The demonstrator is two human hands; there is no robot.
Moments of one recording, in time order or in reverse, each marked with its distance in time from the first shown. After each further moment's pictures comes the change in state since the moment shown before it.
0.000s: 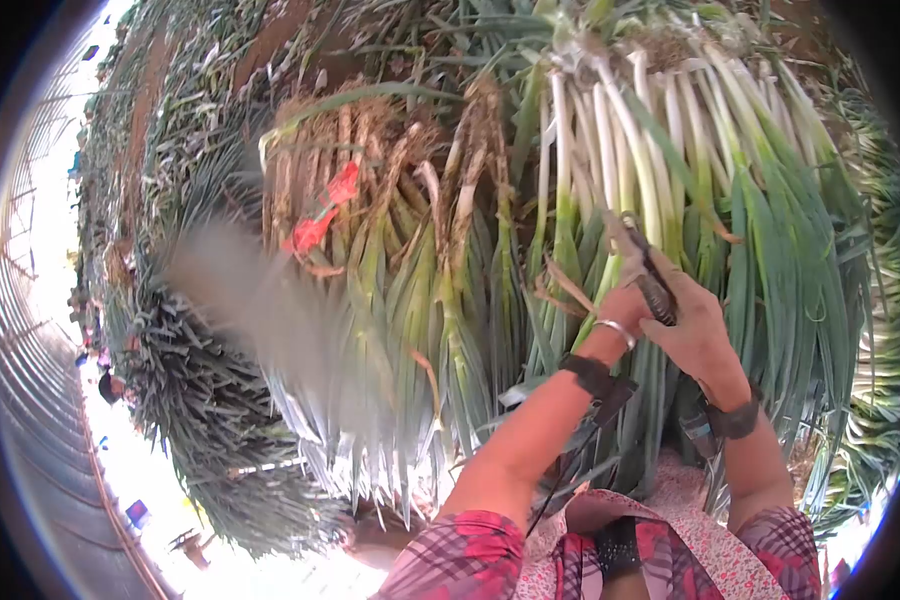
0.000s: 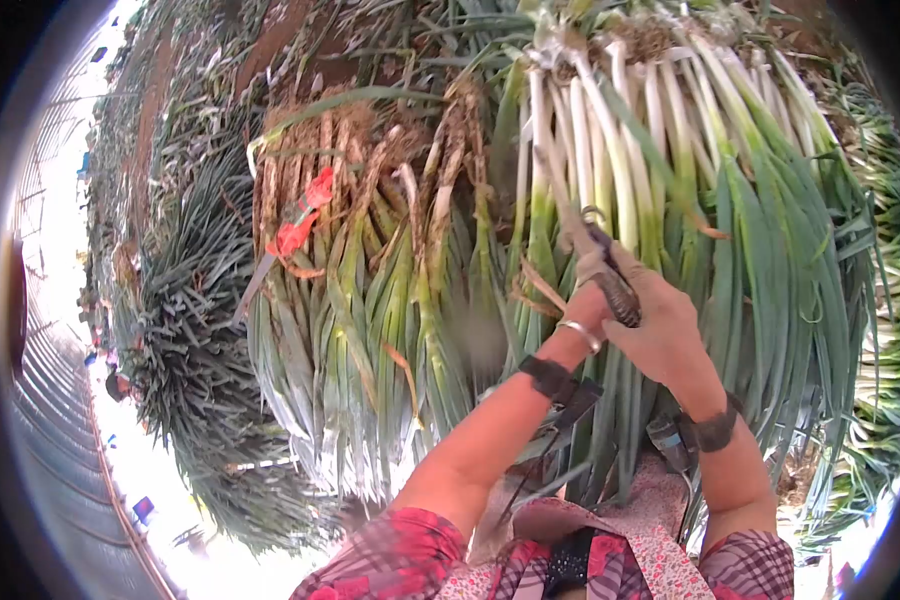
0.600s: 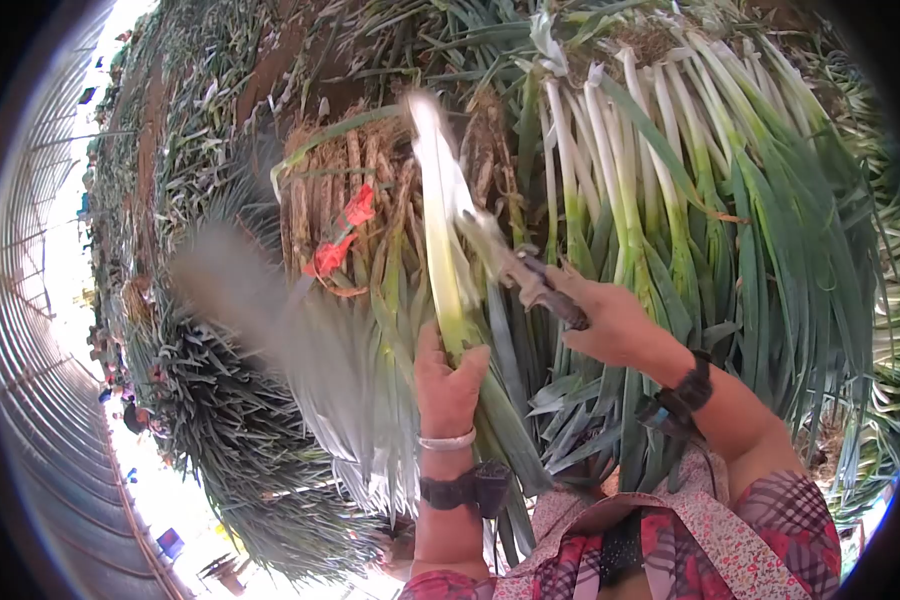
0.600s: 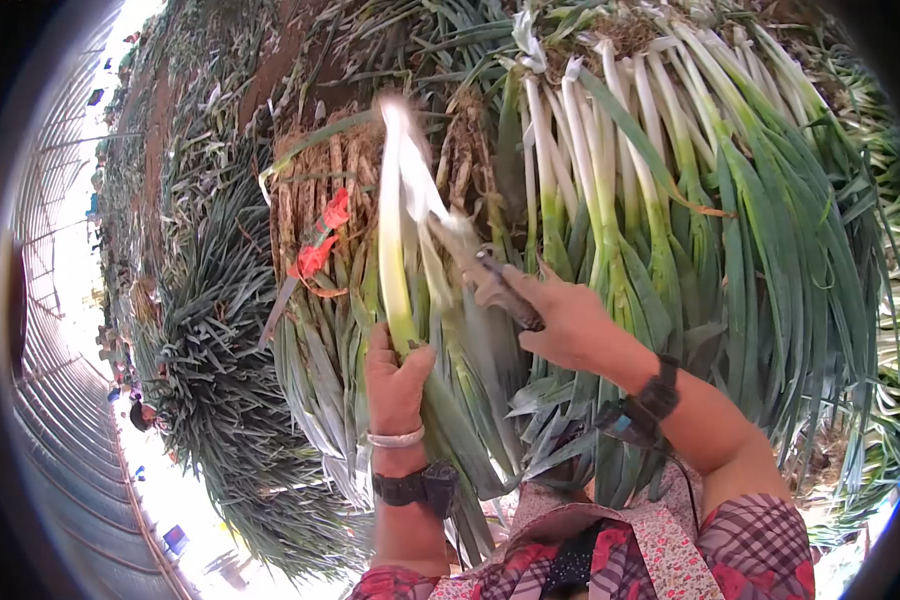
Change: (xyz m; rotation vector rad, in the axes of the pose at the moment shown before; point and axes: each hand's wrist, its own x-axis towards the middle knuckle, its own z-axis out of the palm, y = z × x) left_hand -0.153 0.117 -0.221 -0.334 0.543 -0.172; right_hand 0.023 -0.047 0.077 -0.011 -0.287 -0.298
